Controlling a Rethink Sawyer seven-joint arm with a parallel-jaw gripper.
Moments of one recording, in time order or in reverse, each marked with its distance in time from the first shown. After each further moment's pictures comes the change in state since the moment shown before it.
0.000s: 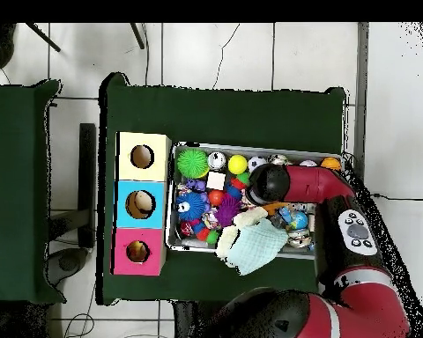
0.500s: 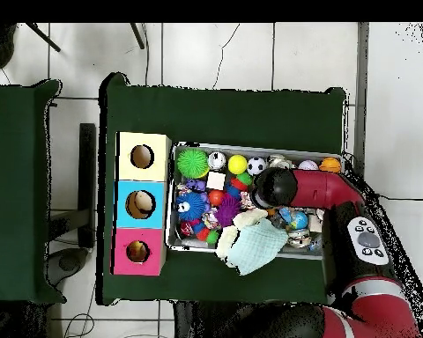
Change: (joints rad) arm -0.027 -0.052 0.006 0.054 -0.004 -0.001 0.000
